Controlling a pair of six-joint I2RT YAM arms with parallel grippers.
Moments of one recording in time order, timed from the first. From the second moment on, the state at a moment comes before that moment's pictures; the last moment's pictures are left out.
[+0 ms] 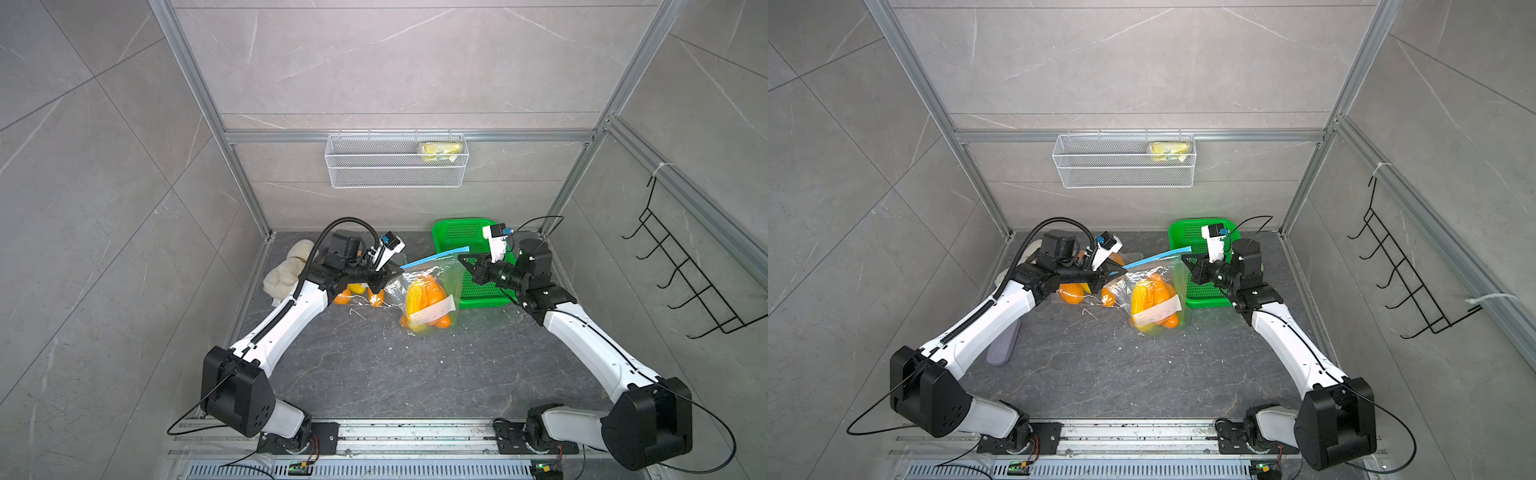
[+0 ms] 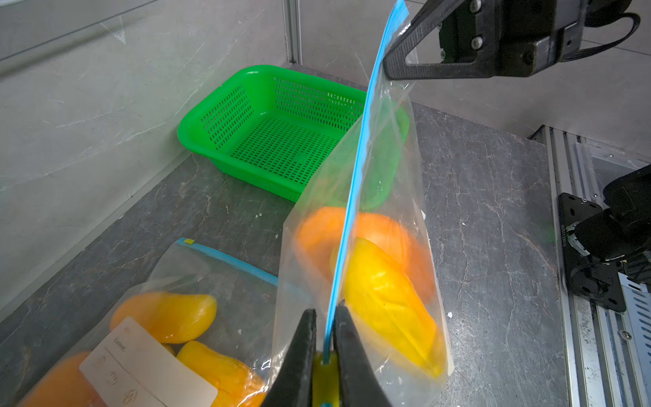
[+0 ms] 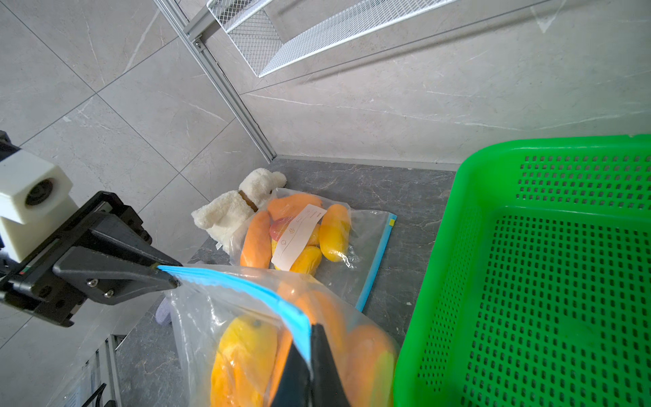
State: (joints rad) left arm -0.45 1.44 1.28 -0.42 0.61 0.36; right arm 0.21 1.29 1.01 -0.02 -0.56 0.29
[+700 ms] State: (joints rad) left arm -0.33 1.29 1.14 -0.40 0.62 0.29; right arm 0.20 1.31 1.00 0.06 -0.59 0.37
